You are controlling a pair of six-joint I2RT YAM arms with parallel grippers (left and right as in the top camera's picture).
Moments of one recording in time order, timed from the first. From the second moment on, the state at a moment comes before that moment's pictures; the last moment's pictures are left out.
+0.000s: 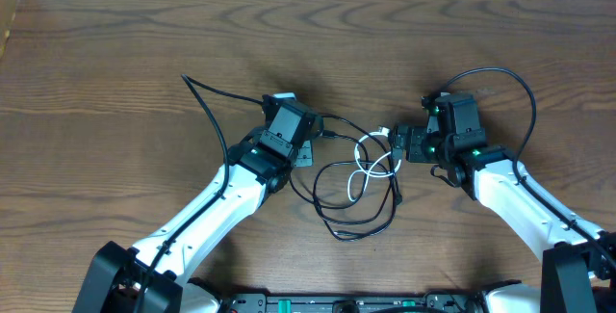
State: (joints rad) left arm -0.55 1.46 0.87 -0.44 -0.21 -0.56; right arm 0.26 1.49 0.72 -0.20 -0.14 0.35
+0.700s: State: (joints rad) left arm -0.55 1.46 0.87 -0.44 -0.23 -0.56; right arm 0.26 1.49 0.72 -0.20 -0.14 0.35
